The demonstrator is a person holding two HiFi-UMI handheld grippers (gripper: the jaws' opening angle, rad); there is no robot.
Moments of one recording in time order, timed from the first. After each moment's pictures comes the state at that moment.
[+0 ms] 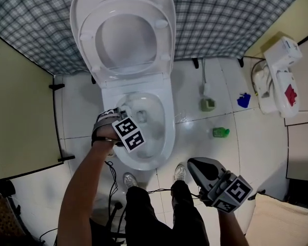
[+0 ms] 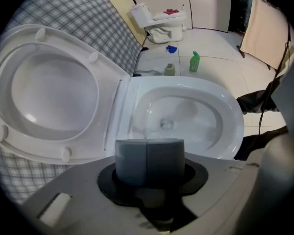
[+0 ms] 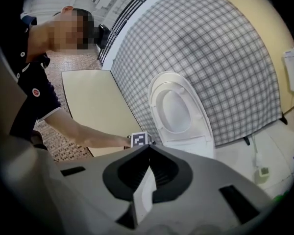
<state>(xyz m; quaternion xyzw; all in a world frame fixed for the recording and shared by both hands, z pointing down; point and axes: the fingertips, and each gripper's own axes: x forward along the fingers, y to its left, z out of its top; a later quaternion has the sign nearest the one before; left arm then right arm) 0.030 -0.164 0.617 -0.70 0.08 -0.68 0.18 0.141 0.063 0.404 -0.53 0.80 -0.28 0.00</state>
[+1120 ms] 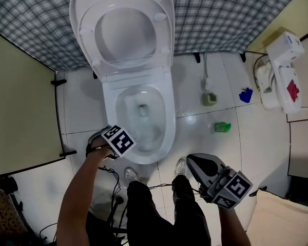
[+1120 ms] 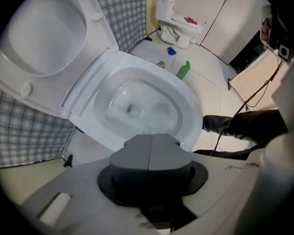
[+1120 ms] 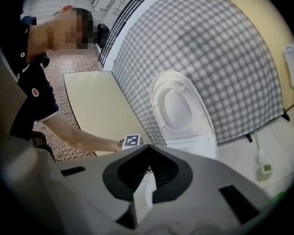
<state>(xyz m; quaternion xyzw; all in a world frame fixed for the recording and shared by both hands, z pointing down) -0.041 -0.073 0.636 -0.69 0.04 -0.72 -0.06 0.138 0.072 0.403 -0.52 0.80 -0.28 0.01</state>
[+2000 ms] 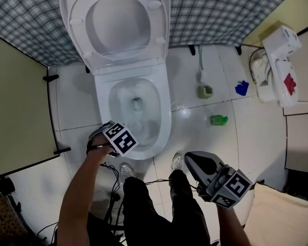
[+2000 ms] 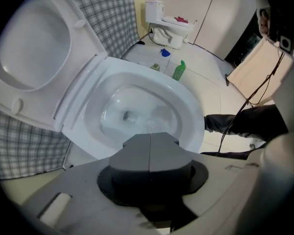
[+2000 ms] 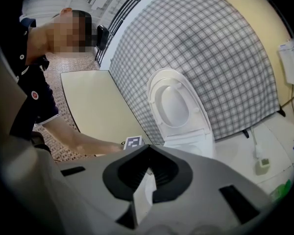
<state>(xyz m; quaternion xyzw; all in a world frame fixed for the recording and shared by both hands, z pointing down) -0.017 -0.058 0.659 -0.71 0.02 -0.70 -0.03 0.136 0.082 0.418 -0.53 0.79 -0.30 0.00</state>
